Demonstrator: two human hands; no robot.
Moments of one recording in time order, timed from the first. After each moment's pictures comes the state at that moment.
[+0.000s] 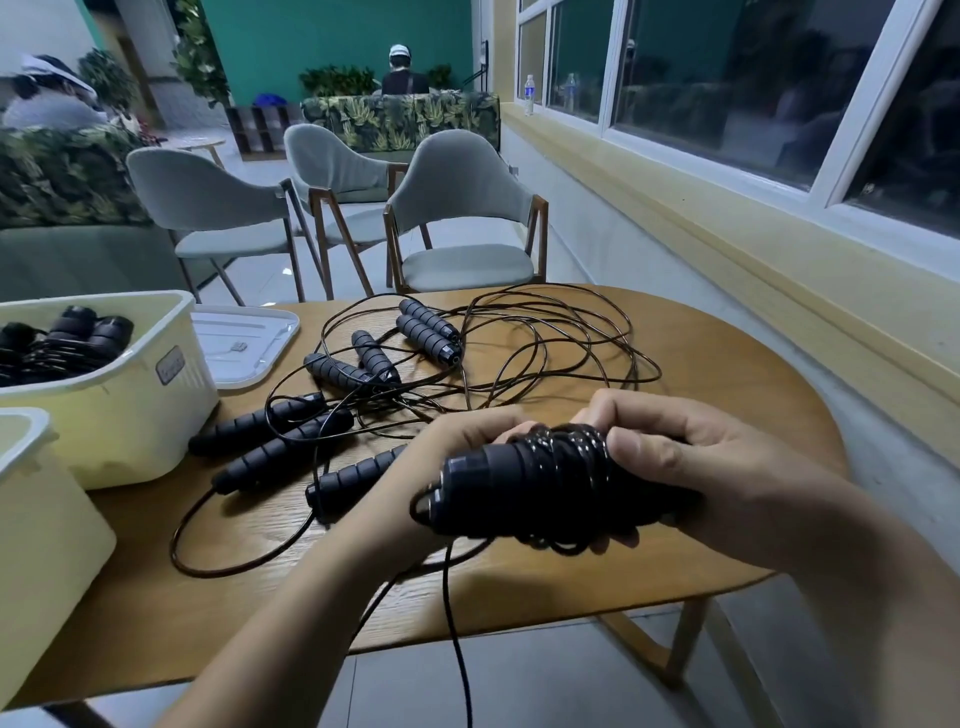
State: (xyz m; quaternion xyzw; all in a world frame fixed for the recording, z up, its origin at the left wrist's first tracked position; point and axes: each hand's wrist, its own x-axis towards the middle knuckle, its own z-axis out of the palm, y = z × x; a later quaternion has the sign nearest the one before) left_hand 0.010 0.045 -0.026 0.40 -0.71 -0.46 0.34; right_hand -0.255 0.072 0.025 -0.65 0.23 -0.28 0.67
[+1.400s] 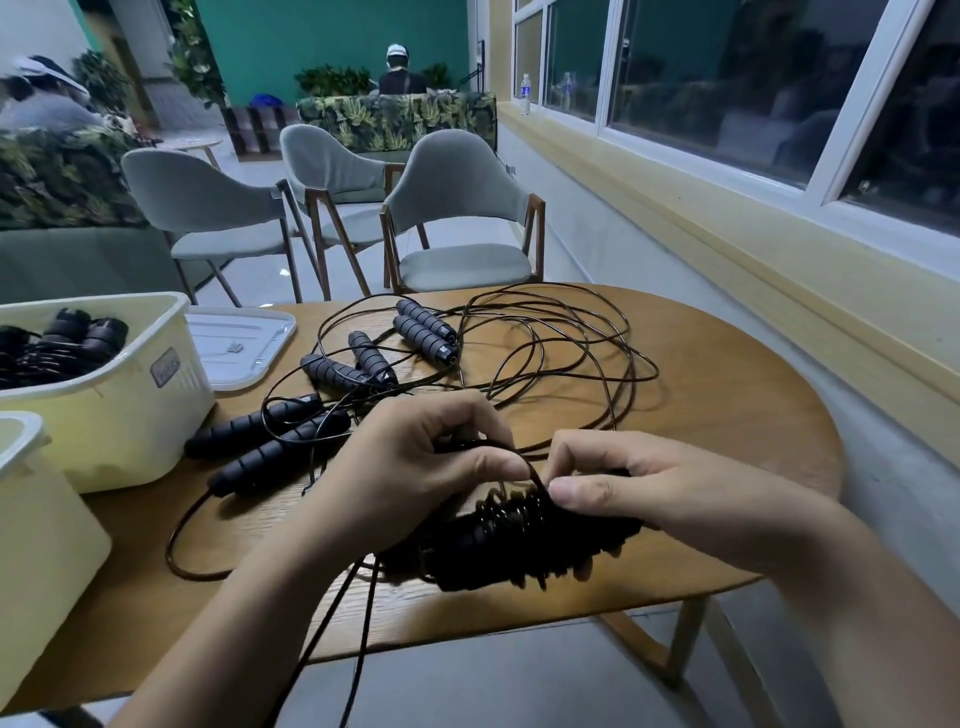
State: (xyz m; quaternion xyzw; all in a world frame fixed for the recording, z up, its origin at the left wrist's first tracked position) left_hand 0.022 0.065 0.002 0.38 -0.77 -0.31 0.40; right_hand -0.245 0.072 0.020 -0.72 0.37 -0.17 0.57
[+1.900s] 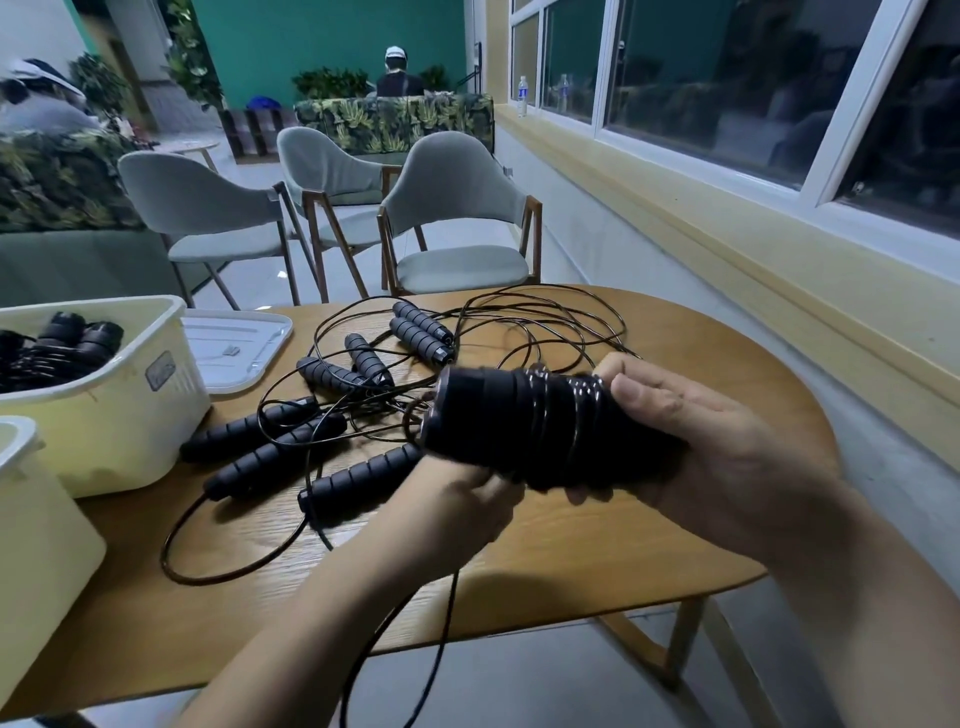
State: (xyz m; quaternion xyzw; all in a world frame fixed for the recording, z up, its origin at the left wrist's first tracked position) left_hand -0.010 0.059 -0.043 0.45 -0.71 -0.42 0.36; right_hand -0.253 0.069 0.025 -0.58 0.21 -0.38 0.69
